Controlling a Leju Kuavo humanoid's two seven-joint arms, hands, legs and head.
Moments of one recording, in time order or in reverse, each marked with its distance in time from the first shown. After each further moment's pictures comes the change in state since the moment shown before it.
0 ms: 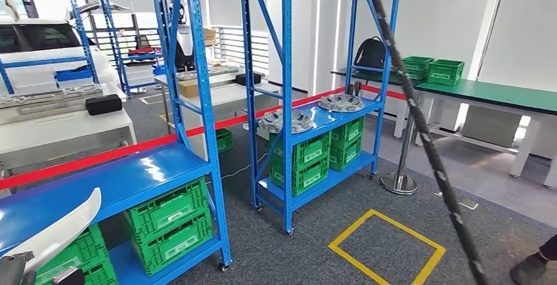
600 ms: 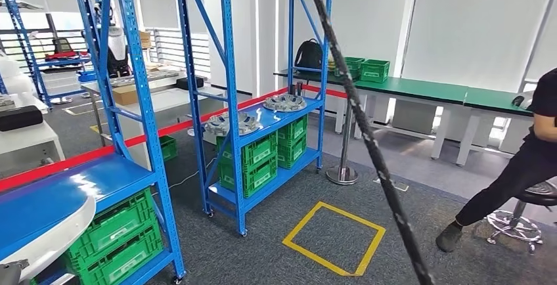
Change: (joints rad) left arm 0.018 0.000 -0.008 0.002 -0.001 0.006 0.002; right arm 0.001 0.005 -0.002 0.000 -0.001 0.003 0.004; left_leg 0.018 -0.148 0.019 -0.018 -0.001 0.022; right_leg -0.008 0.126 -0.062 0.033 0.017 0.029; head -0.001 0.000
